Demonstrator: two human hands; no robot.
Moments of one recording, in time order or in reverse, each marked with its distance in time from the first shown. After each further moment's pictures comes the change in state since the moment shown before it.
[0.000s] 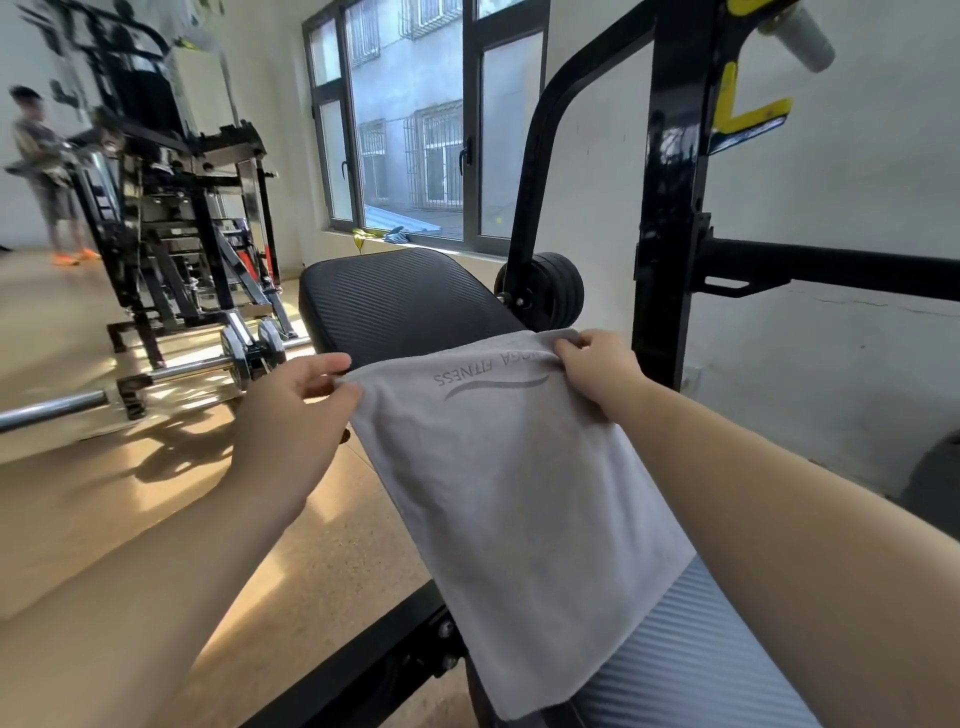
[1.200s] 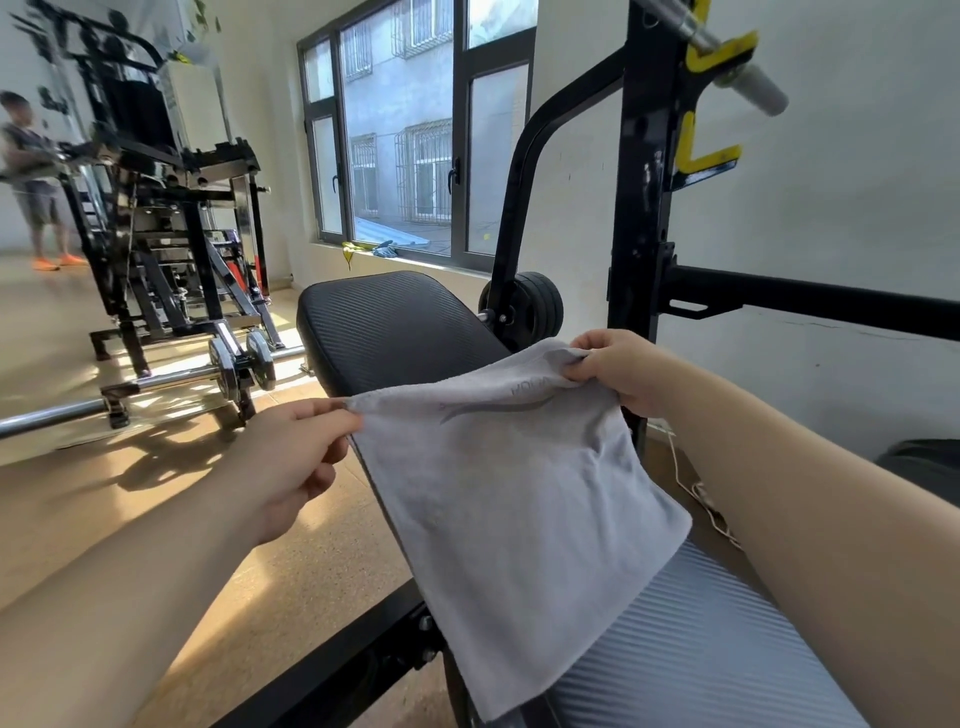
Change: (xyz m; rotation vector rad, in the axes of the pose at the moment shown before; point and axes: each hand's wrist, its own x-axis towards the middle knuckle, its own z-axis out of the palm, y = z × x) left_hand -0.023 0.025 -0.016 -0.257 -0.218 -0.442; right_hand -0.026 -0.013 -0.080 0.240 -0.299 0.089
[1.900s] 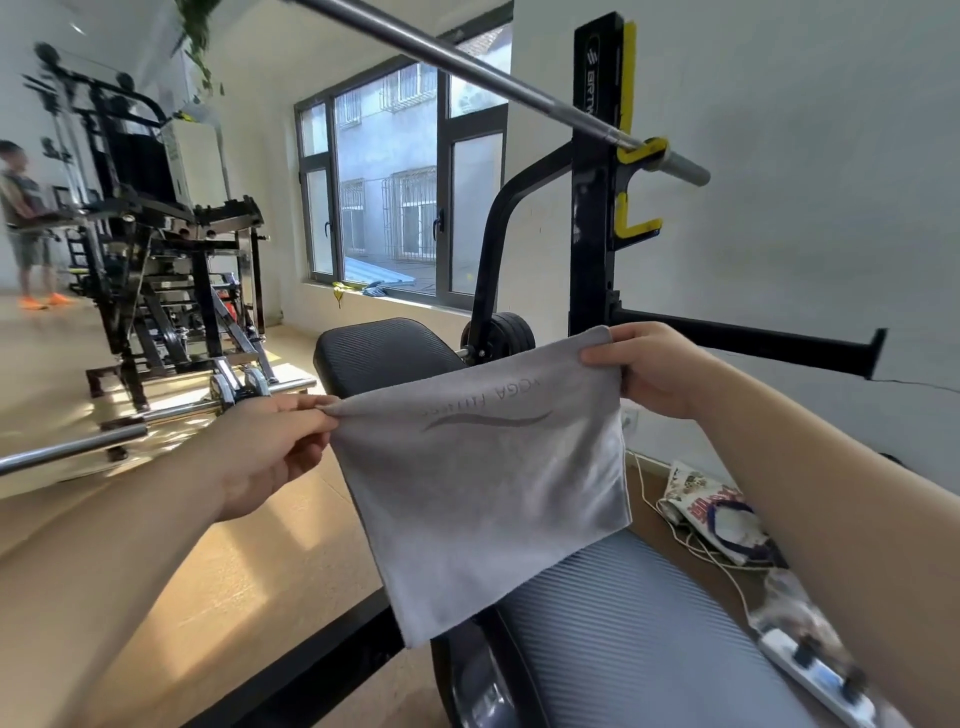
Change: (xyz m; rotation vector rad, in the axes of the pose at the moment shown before) left_hand -0.098 0.062 -0.041 0.001 -0.158 0.068; right_hand -0.163 -0.070 -0.064 0.295 -0.043 -0.166
